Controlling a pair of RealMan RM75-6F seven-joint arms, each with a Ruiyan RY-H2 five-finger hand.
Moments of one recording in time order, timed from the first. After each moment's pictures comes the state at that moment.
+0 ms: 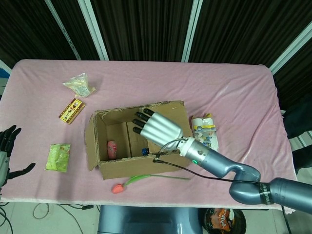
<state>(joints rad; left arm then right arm) -0.13 -1.12 -0.02 -1.61 1.48 1.55 -0.12 0.99 -1.18 0.41 -1.80 -1.48 0.71 -0.32</state>
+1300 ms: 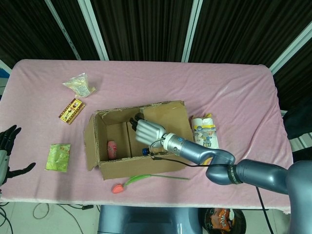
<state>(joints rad) -0.12 -1.10 -0.05 -1.62 1.46 1.49 -0.16 1.25 -1.34 0.21 -1.49 -1.43 0.53 -0.77</state>
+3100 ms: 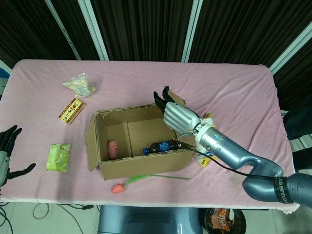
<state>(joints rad) -0.11 -1.10 -0.06 -1.62 1.50 1.51 -0.15 1.25 -0.88 0.10 -1.88 -1.12 0.75 -1.29</state>
